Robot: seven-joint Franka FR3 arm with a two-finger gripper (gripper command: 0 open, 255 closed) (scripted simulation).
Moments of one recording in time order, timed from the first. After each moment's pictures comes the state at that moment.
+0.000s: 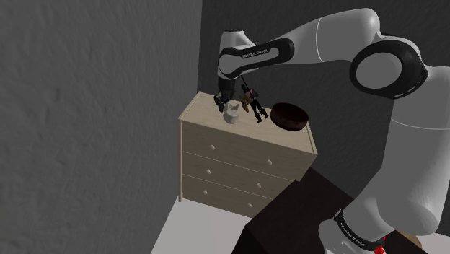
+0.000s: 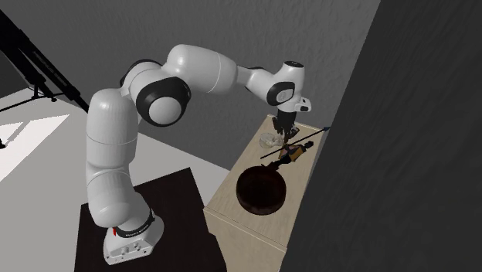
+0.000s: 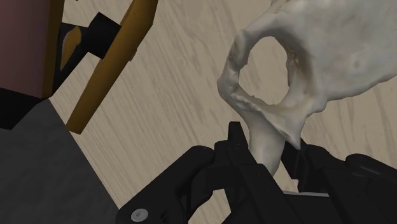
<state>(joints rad) 0.12 0.42 -0.04 -1.64 -0.04 2.06 -0.12</state>
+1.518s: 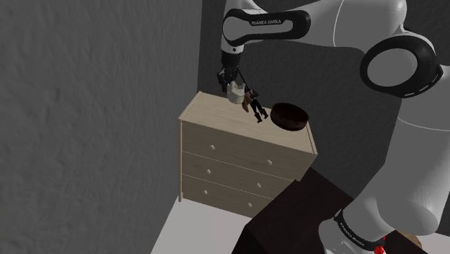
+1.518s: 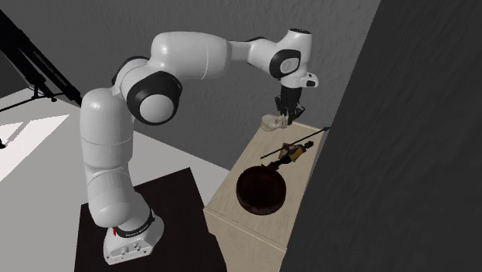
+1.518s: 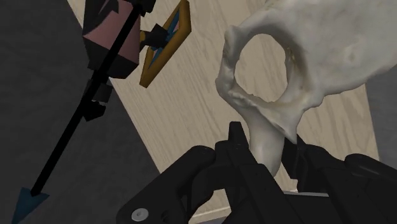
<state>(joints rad) 0.12 0.36 -0.04 -1.46 -0.04 1.81 -0.13</state>
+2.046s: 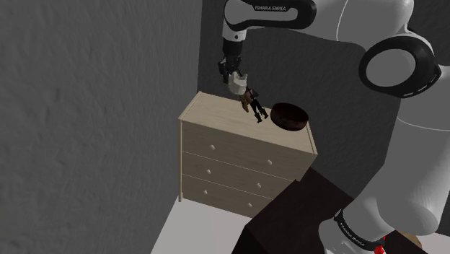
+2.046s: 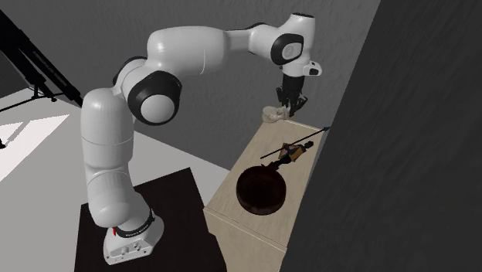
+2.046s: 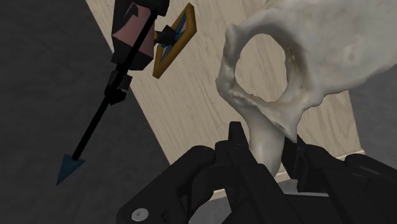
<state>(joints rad) 0.12 0.37 -0.04 -1.34 -0.04 1.70 -0.13</state>
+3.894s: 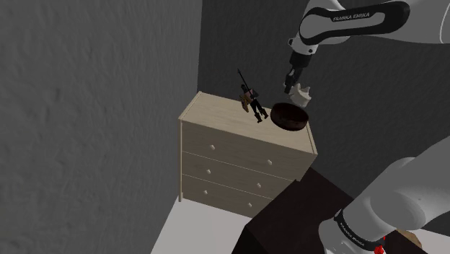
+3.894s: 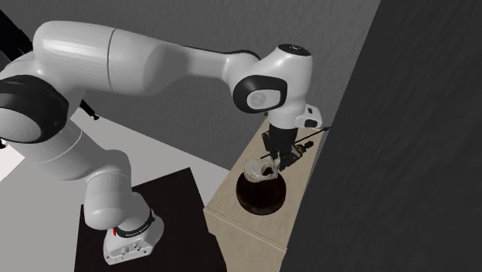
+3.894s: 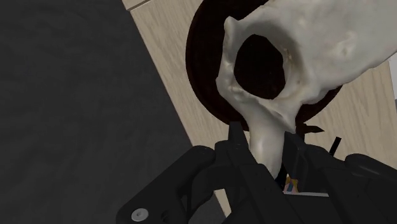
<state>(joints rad) -0.07 -0.18 -0.21 -2.05 -0.09 1.88 -0.47</state>
